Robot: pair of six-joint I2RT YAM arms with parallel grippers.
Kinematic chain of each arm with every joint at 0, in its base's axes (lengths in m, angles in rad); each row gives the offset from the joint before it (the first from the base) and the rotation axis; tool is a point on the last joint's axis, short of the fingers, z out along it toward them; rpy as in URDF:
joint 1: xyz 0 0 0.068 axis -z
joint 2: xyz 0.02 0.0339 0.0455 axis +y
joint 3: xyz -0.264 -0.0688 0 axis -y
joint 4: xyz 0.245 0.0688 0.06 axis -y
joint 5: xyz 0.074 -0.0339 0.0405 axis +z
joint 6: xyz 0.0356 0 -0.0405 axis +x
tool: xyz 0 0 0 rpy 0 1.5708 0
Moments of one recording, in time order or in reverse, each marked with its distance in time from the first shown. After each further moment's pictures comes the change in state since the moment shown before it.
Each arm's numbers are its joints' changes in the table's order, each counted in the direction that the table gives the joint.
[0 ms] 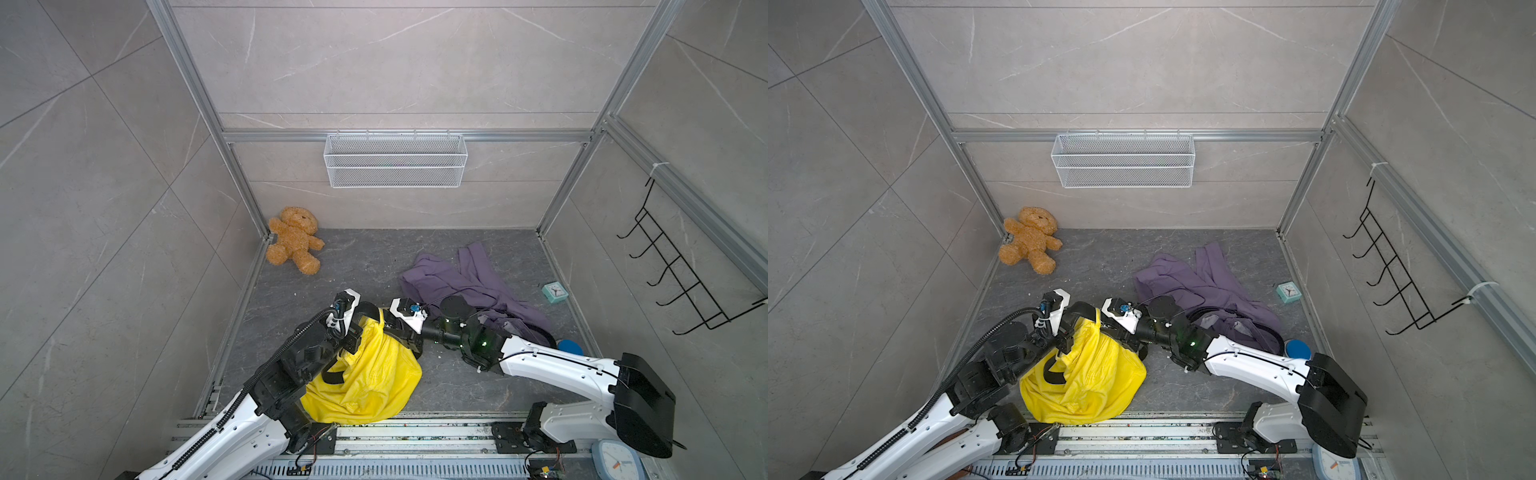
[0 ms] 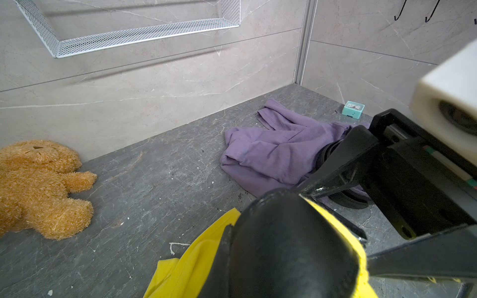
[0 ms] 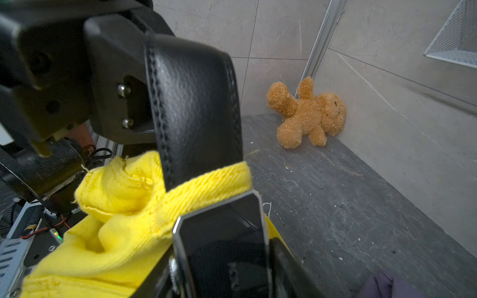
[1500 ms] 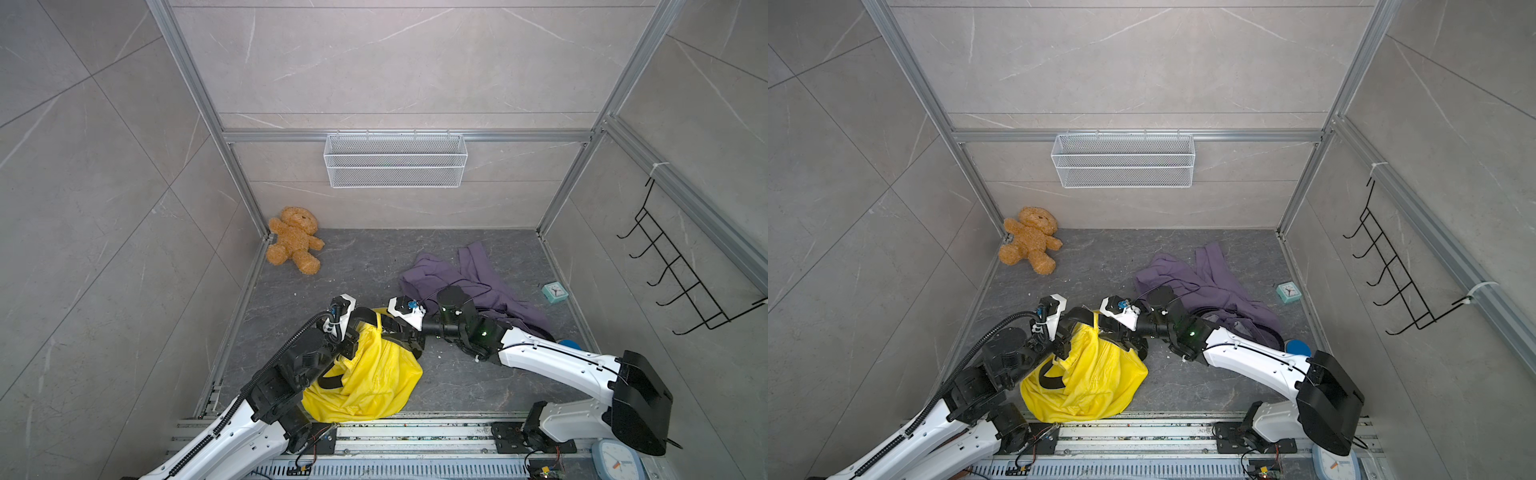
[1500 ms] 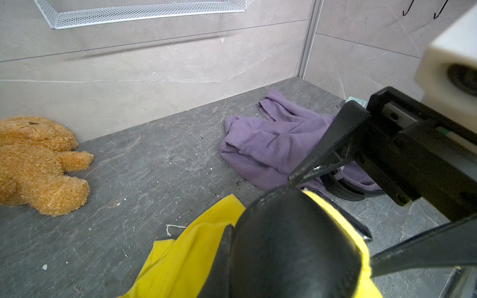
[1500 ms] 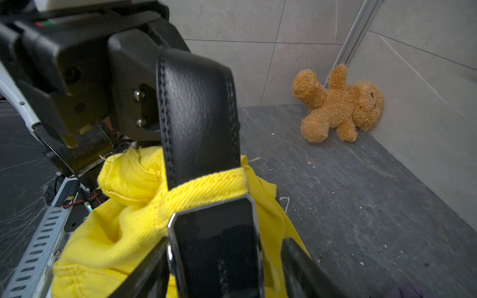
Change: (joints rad) left arm 0.006 -0.046 -0.032 -0.051 0.010 -0.058; right arm 0.047 0.025 0.084 -0.163 0.162 -0.047
